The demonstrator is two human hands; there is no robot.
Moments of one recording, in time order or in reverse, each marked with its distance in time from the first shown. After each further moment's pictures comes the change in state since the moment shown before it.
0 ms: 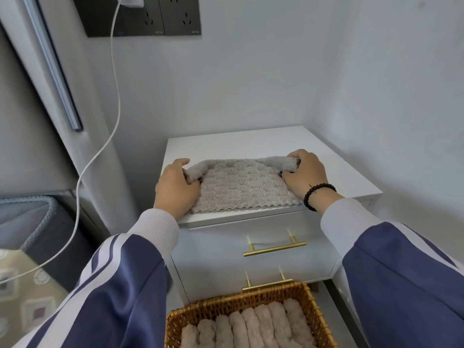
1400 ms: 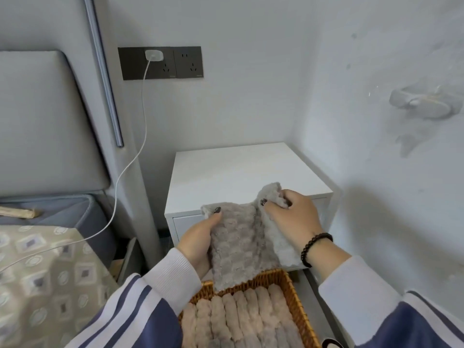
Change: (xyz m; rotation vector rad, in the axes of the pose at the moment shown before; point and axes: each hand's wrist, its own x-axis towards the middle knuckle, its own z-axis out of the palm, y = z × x) left_hand -0.194 0.102 -0.062 -1.123 -0.455 -0.641; right_hand -0.179 -0.054 -0.098 0.318 -0.069 0.050
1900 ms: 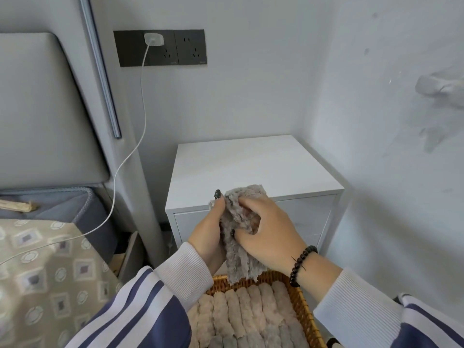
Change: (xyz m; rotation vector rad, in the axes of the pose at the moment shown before) left_hand 0.024 -0.003 0.007 -0.085 -0.078 0.040; right_hand -0.022 -0.019 0.032 -0.195 -0.322 -0.317
